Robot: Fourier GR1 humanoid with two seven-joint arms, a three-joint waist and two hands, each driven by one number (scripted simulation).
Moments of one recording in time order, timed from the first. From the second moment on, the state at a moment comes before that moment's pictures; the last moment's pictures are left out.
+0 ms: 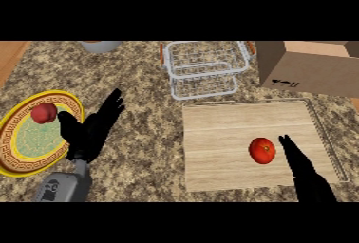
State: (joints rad) left arm -0.16 0.14 -0.10 -1.48 0.15 -0.01 0.23; right arm 0.29 -0.29 0.33 -2.00 0.77 -0.08 0.49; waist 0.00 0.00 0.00
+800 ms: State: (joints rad) left arm -0.17 0.11 -0.05 -1.49 0.12 -0.05 0.25; right arm 0.20 -0.21 0.20 -1.78 0.75 -0.12 0.33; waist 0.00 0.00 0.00
